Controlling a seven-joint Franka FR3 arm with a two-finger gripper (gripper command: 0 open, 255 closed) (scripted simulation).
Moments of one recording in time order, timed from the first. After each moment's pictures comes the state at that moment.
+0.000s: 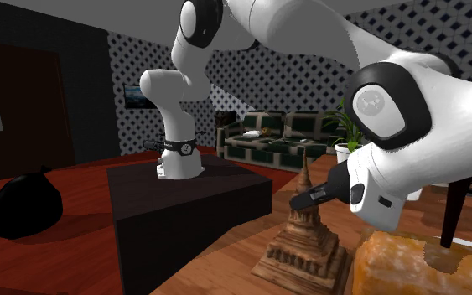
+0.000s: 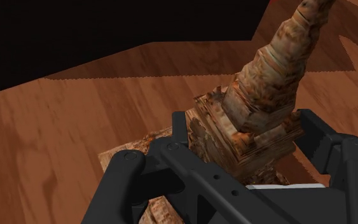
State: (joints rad) arm 0.05 0.93 0.11 -1.32 0.14 1.35 0.16
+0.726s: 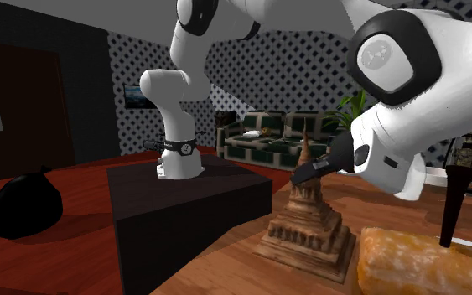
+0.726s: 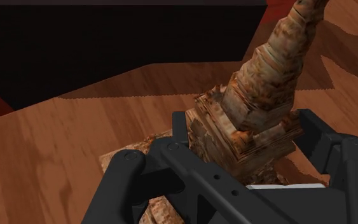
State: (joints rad) arm 0.04 0.83 0.12 -1.33 0.15 1.28 0.17
